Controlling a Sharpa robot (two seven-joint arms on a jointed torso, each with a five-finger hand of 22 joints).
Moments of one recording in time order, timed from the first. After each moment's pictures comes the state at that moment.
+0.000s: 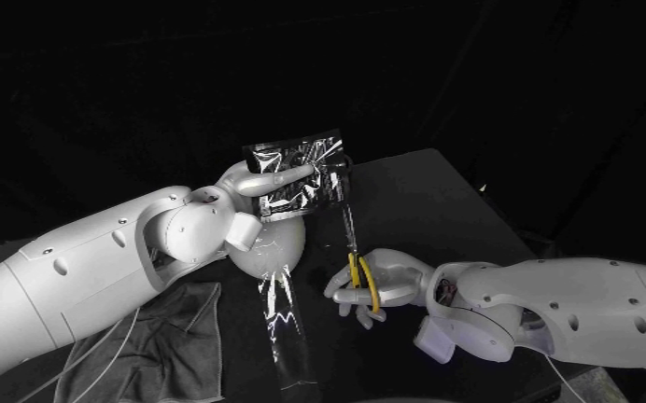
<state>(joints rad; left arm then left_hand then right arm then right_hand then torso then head) 1.25 -0.47 -0.04 1.31 0.04 0.01 0.07 1.59 -0.06 0.46 0.19 0.05 0.98 0.16 0.37 0.28 1.29 0.11 0.12 0.06 1.18 0.06 0.23 0.26 0.17 1.15 0.15 0.23 0.09 1.00 -1.18 -0.19 1.97 -0.50 -0.35 0.10 1.12 -0.30 -0.29 0.30 0.06 0.81 0.09 0.21 0.59 1.10 0.12 0.31 0.58 1.16 0.06 1.18 0.77 0.17 0.95 0.16 0.71 1.09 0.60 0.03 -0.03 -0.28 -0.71</state>
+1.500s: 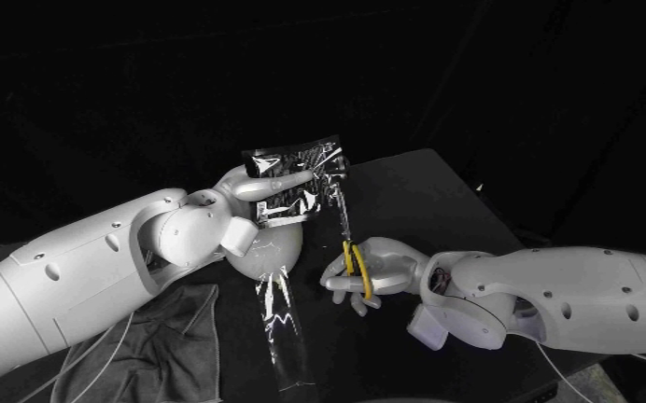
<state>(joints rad) 1.25 -0.48 -0.04 1.32 0.03 0.04 0.04 1.59 -0.06 0.47 0.19 0.05 0.98 0.16 0.37 0.29 1.29 0.11 0.11 0.06 1.18 0.06 0.23 0.26 0.16 1.15 0.15 0.23 0.09 1.03 -1.17 -0.18 1.97 -0.50 -0.37 0.10 1.14 -0.25 -0.25 0.30 0.06 0.80 0.10 0.26 0.58 1.11 0.11 0.29 0.53 1.16 0.06 1.19 0.76 0.17 0.95 0.16 0.71 1.10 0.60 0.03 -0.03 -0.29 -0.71</state>
